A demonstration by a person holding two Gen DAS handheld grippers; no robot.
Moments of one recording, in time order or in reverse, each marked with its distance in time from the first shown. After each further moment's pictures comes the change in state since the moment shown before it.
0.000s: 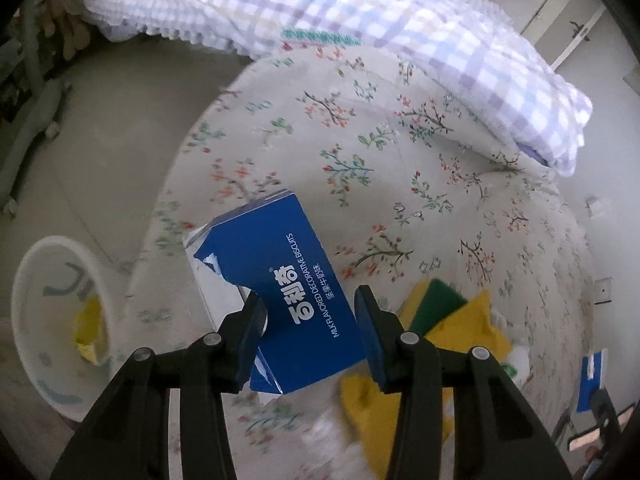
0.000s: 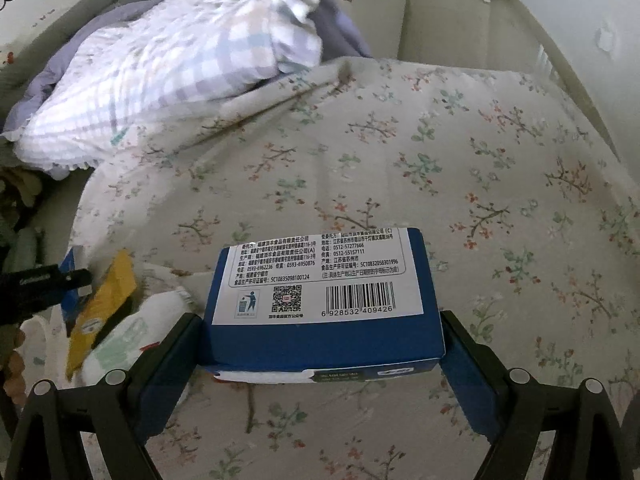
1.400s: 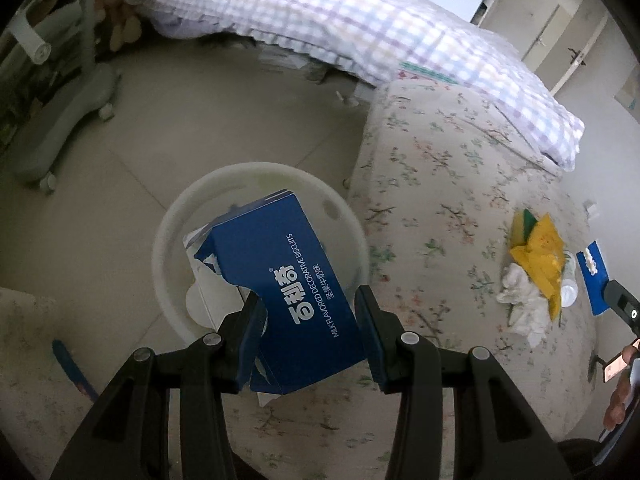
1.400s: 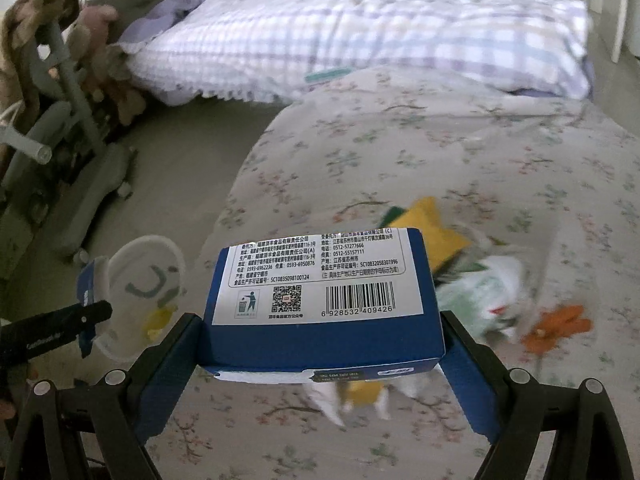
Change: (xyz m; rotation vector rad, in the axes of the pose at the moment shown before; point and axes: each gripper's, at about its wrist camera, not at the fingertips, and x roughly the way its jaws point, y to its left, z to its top) left arm -0.069 0.211 -0.087 -0.031 -0.094 -0.001; right arm 0.011 0.217 -0.054 -0.295 0.037 0.197
